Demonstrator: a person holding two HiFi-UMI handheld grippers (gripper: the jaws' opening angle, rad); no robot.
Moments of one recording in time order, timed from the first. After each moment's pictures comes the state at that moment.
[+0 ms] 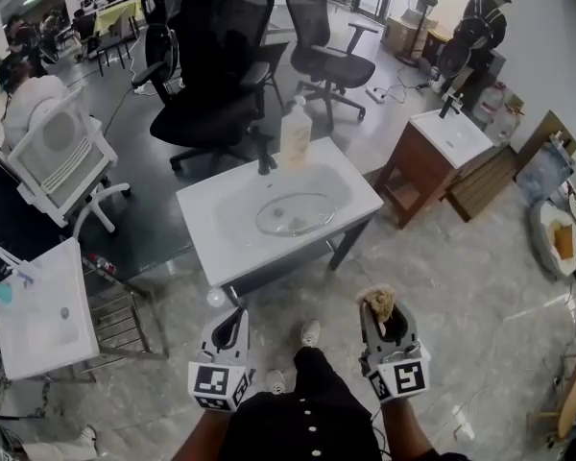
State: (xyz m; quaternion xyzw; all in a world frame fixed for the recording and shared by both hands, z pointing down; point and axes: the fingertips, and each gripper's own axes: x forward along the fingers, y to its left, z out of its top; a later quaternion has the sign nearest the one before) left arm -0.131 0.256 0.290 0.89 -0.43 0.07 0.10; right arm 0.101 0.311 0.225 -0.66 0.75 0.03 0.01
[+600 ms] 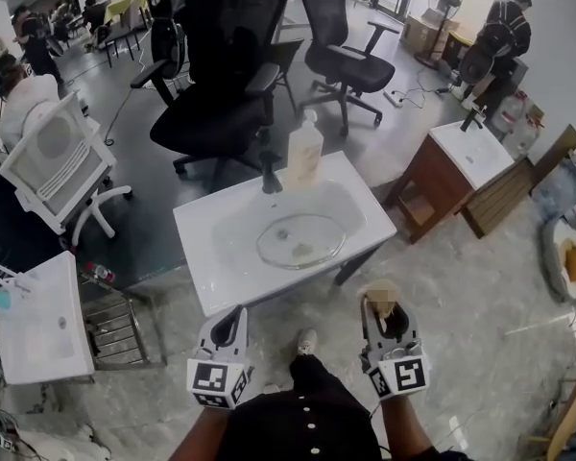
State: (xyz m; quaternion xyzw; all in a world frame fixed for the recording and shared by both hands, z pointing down) left arm -0.090 0.137 0.305 0.88 -0.46 0.08 0.11; right arm 0.149 0.176 0.237 -0.64 0.77 0.02 0.01
